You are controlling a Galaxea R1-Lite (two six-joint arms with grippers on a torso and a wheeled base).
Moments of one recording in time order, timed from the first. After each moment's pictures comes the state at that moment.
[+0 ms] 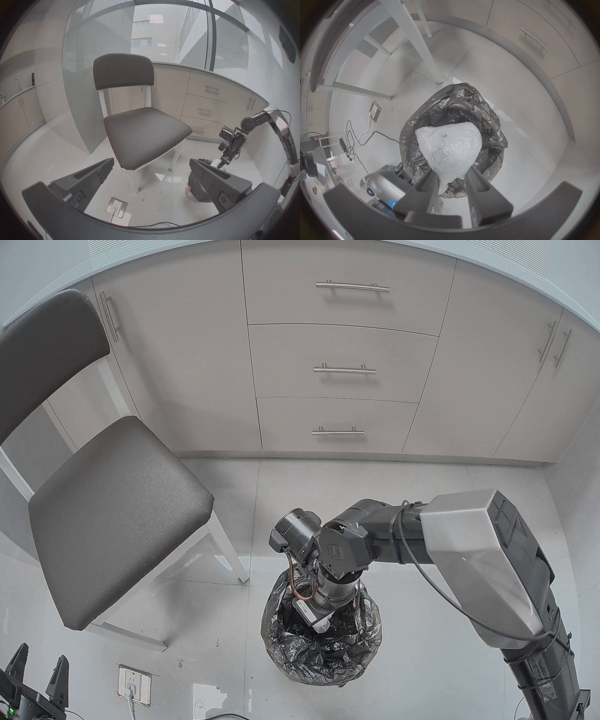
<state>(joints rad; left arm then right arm) -0.10 0.10 -0.04 0.05 0.18 -0.15 0.78 2.54 -2.00 0.73 -0.23 0.13</state>
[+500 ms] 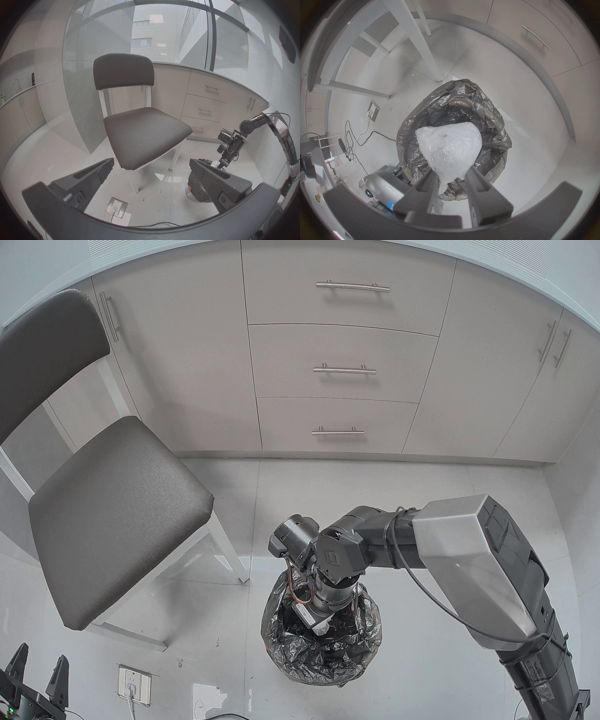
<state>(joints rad) -0.10 0.10 -0.04 0.05 0.18 -0.15 0.78 2.56 -2.00 0.71 -0.24 0.14</state>
